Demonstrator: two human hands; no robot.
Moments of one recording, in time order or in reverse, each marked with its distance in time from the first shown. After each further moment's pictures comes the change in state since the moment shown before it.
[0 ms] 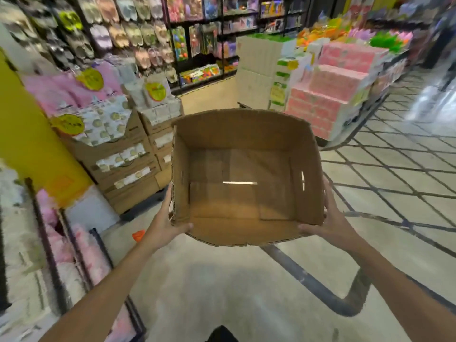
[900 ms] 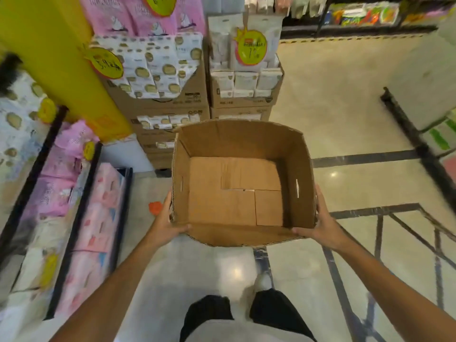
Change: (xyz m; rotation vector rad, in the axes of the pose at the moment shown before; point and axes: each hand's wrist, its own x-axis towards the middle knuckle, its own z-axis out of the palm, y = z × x) left_hand 0.429 -0.108 -0.083 -0.154 0.593 -0.407; right_hand 0.722 0.085 0.167 -0.065 -0.779 -0.041
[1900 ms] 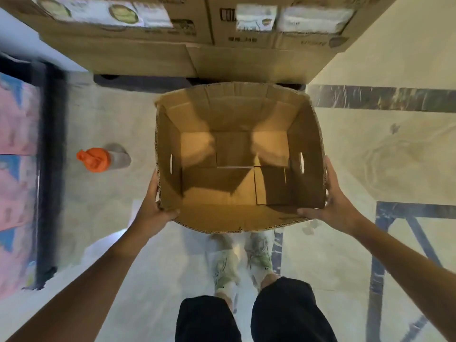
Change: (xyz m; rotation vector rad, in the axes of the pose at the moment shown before) left_hand 0.391 -0.372 0.096 -0.144 0.115 -0.517; right_hand 0.486 0.369 0.139 0.000 -0.362 0.233
